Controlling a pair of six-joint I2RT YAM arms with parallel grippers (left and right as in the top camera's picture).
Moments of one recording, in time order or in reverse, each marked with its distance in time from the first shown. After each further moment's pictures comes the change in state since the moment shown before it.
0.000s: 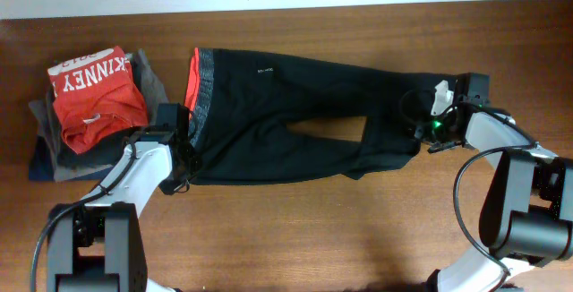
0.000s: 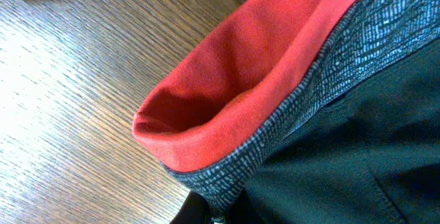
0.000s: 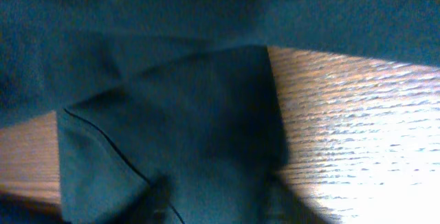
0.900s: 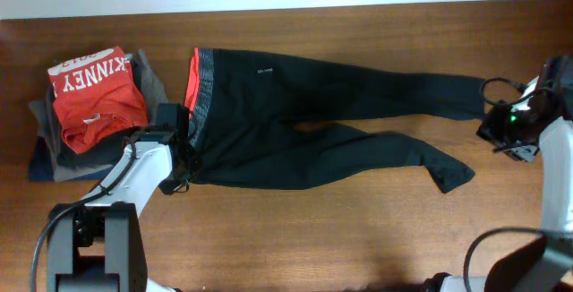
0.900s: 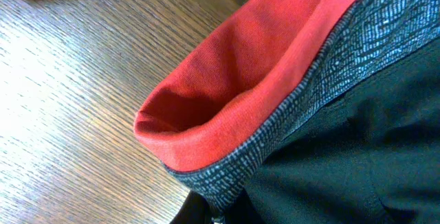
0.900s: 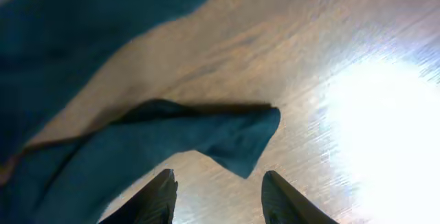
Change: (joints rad) left arm 0.000 0.000 0.000 0.000 -0.007 0.003; right arm -0.208 -0.318 0.287 -0.653 0.242 0.148
